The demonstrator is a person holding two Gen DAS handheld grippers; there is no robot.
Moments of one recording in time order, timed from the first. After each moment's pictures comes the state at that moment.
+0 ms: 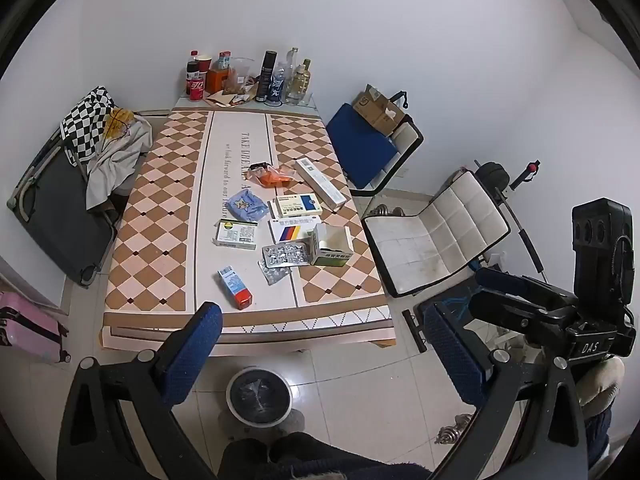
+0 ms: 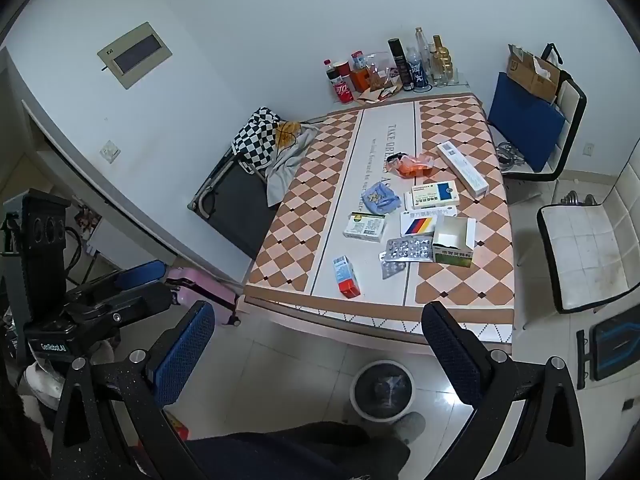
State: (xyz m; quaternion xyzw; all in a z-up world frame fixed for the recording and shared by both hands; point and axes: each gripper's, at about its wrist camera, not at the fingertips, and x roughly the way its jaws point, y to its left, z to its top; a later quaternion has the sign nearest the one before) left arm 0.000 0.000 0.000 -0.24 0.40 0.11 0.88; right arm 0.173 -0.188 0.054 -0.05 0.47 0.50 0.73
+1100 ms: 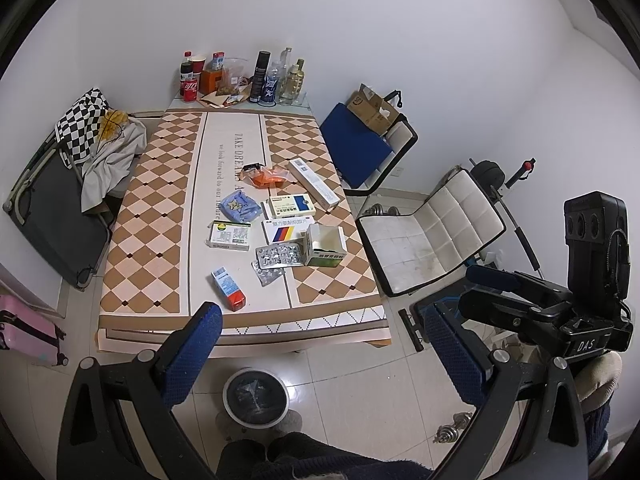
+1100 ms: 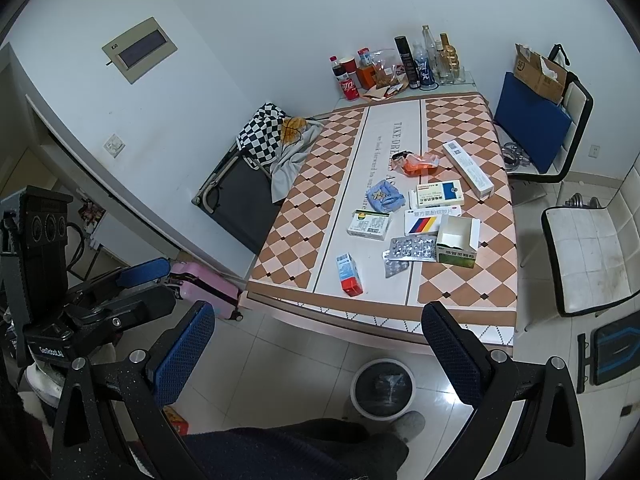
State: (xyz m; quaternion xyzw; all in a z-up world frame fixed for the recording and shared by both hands) left arm 0.014 -0.018 -0.008 -0.24 0.40 0.11 0.88; right arm 0.173 -0.185 0.053 -0.06 0.47 0.50 0.73
